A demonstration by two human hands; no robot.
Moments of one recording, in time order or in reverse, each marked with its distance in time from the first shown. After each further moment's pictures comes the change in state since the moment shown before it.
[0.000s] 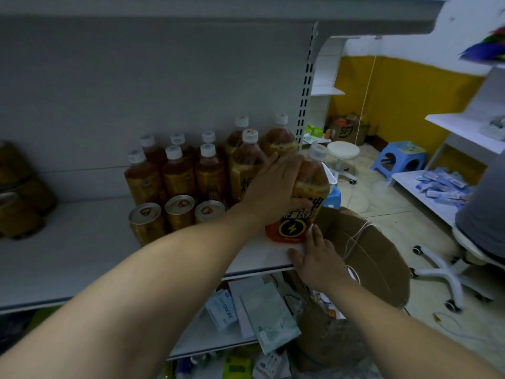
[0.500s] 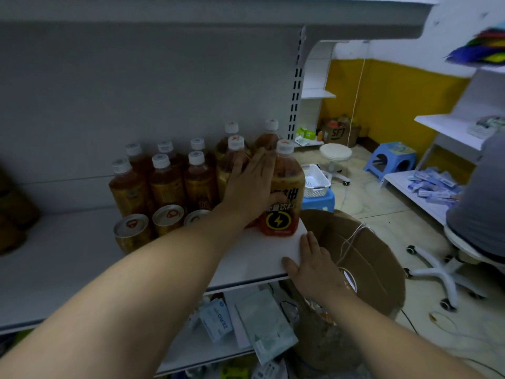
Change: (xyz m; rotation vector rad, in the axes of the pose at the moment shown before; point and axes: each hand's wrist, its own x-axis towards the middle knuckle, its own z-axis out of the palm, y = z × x) left_hand 0.015 -0.034 0.013 0.229 -0.016 -0.129; right_hand -0.002 0.001 0.003 0.037 0.032 0.020
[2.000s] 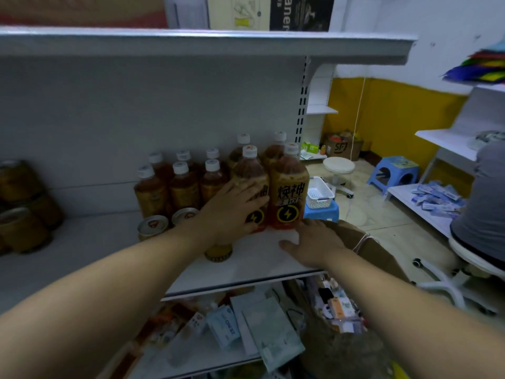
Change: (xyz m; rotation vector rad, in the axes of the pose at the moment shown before) left_hand -0.061 -0.046 -0.042 0.103 -0.296 0.259; right_hand 0.016 -0.044 -0.066 -0.232 -0.028 -0.133
